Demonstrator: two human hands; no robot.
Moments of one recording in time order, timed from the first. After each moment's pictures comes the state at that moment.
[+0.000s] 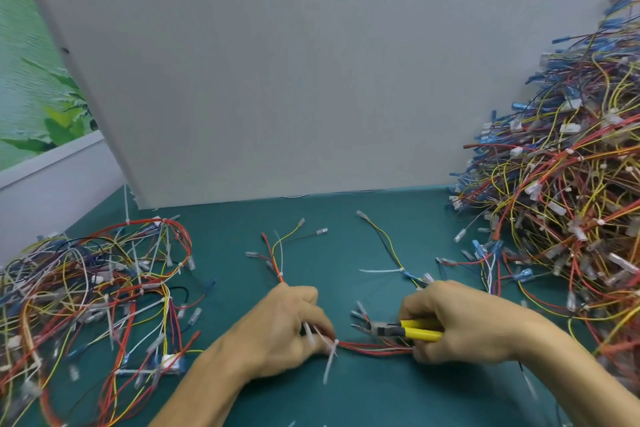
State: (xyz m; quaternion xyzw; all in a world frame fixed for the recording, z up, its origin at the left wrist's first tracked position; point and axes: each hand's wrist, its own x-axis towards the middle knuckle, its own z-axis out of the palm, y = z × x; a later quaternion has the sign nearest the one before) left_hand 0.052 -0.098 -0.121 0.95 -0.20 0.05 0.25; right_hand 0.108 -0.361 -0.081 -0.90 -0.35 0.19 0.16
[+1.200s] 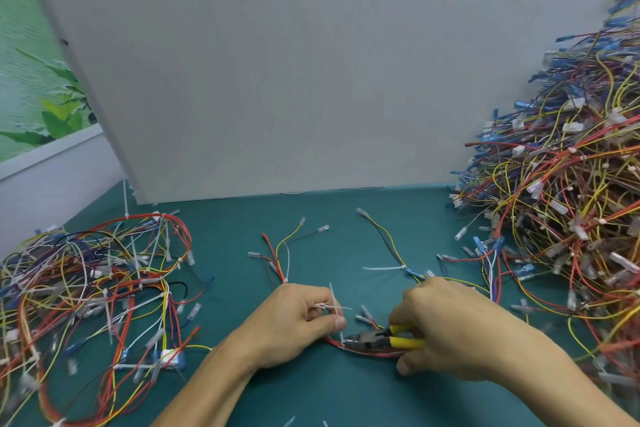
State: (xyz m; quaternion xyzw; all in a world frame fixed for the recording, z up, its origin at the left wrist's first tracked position) left_hand 0.055 -0.108 -0.126 0.90 -0.12 -0.03 0.42; right_hand 0.086 -0.338 -0.074 -0.93 -0.35 0.09 -0.03
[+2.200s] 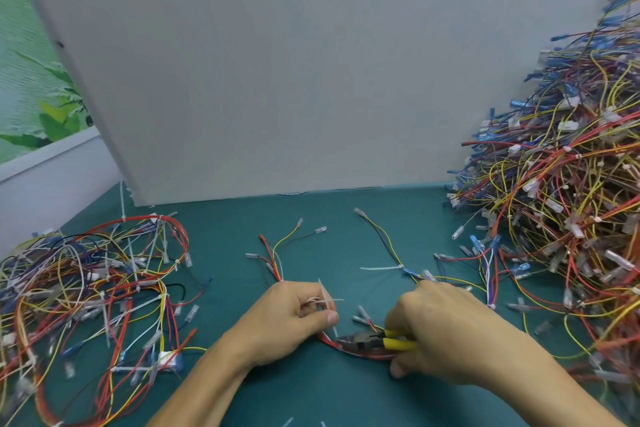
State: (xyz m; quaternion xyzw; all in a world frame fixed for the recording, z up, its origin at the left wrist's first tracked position) left_hand 0.056 -0.105 -0.125 0.88 -0.12 -0.02 0.45; right_hand 0.078 -0.329 -0.070 -0.94 -0.32 0.10 -0.04
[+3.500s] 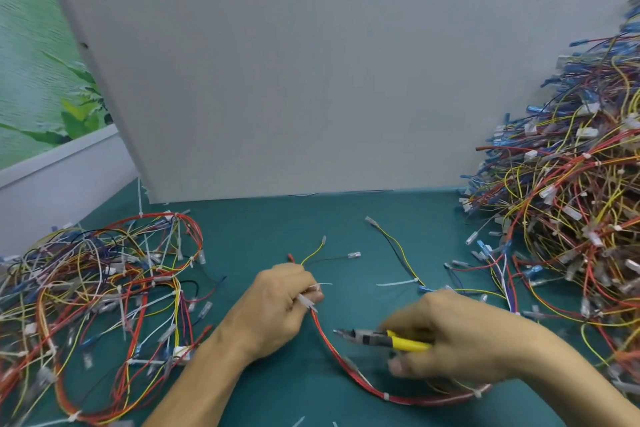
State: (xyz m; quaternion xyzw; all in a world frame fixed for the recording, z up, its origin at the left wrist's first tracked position) left_hand 0.055 -0.084 -0.117 0.93 -0.18 0.21 0.24; right_hand 0.081 -0.336 -0.061 -0.89 -0.40 0.18 0.13
